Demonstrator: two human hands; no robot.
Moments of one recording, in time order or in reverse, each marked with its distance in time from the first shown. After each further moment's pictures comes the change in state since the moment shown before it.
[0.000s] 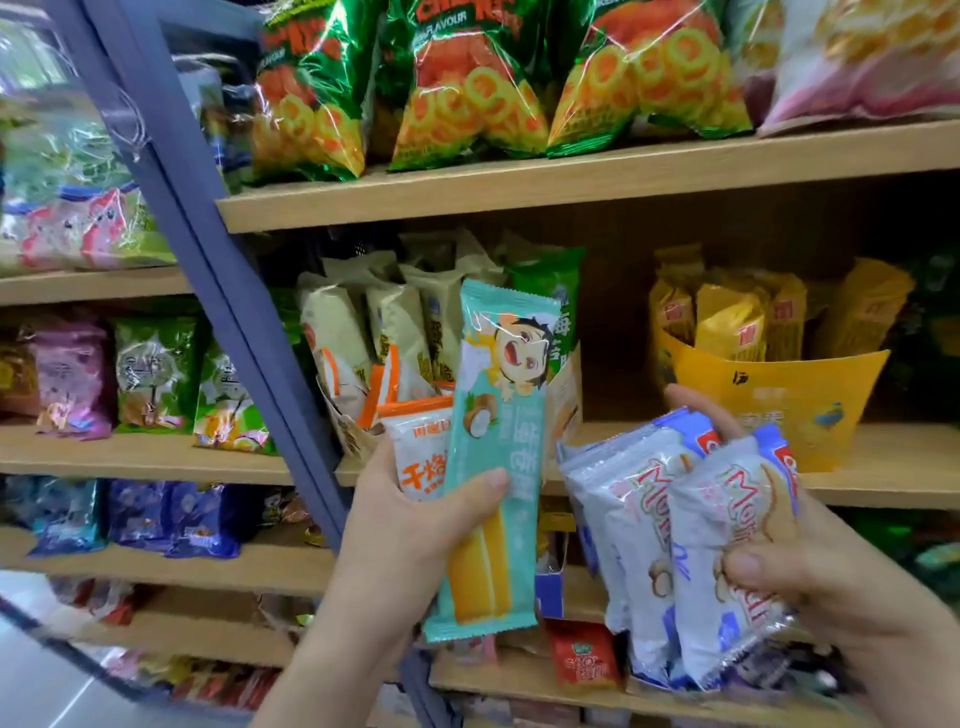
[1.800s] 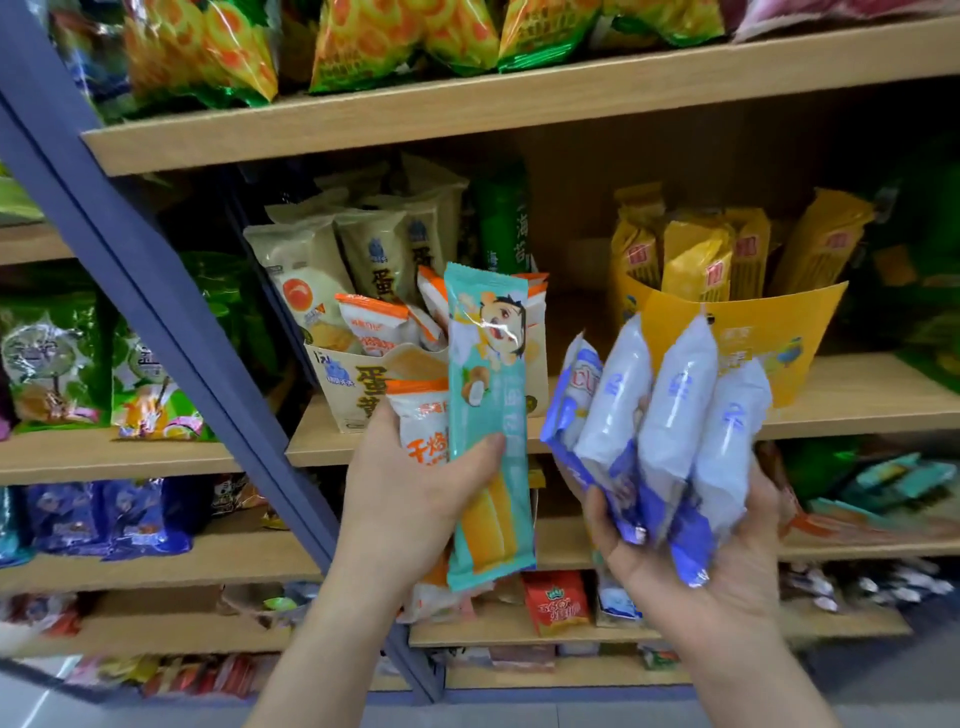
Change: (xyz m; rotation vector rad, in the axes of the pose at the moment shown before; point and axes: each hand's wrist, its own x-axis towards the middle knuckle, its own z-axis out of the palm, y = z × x) left_hand 0.031 -0.034 0.008 0.204 -0.013 0.071; right_hand 0.009 0.030 0.035 0.909 0.655 -0.234
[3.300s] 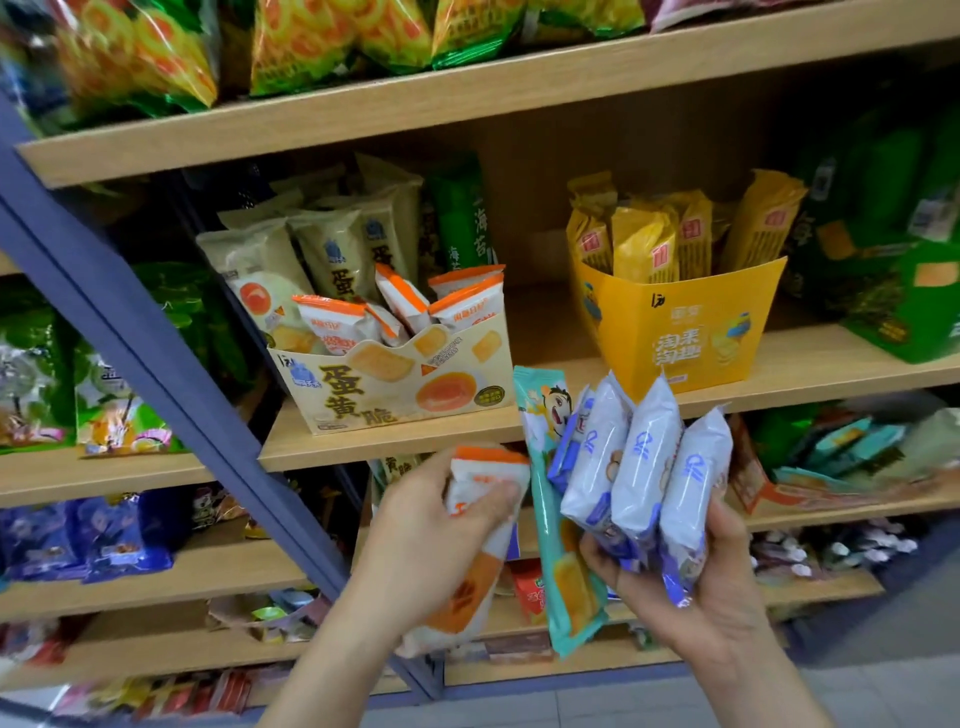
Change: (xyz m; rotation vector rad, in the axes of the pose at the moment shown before) left_hand -0.016 -0.026 0.014 0.413 -0.266 0.012; right_hand -0.014 0.009 -0.076 -0.112 -0.108 0.042
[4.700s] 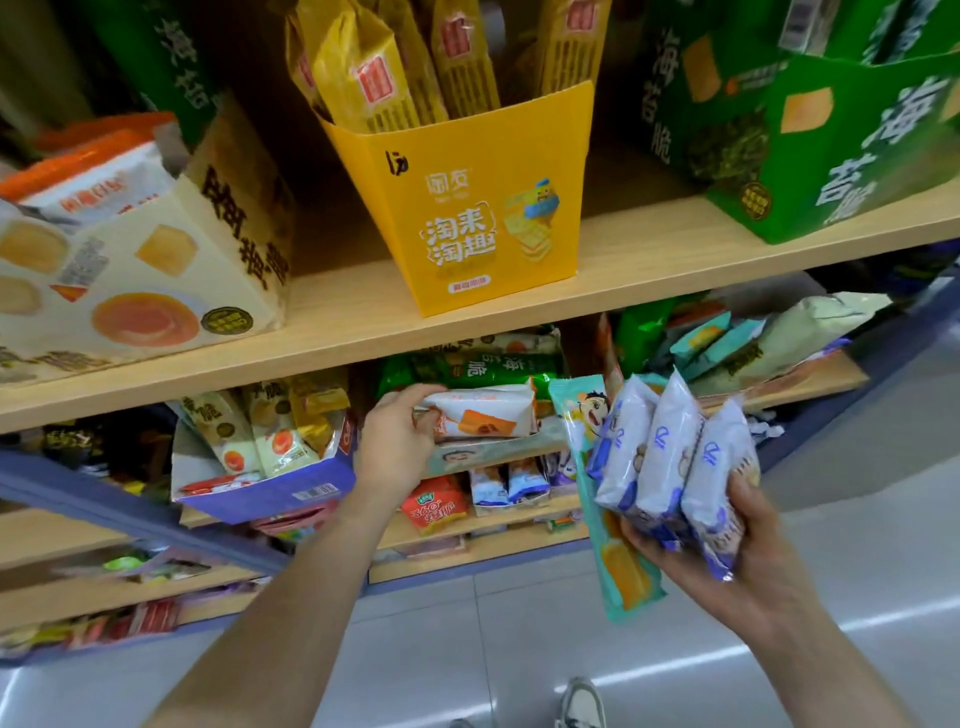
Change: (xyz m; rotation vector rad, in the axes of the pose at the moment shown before) left_hand 0.111 -0.101 0.223 0.321 0.027 0.018; right_hand -0.039 -0.167 -0.205 -0.134 0.201 0.232
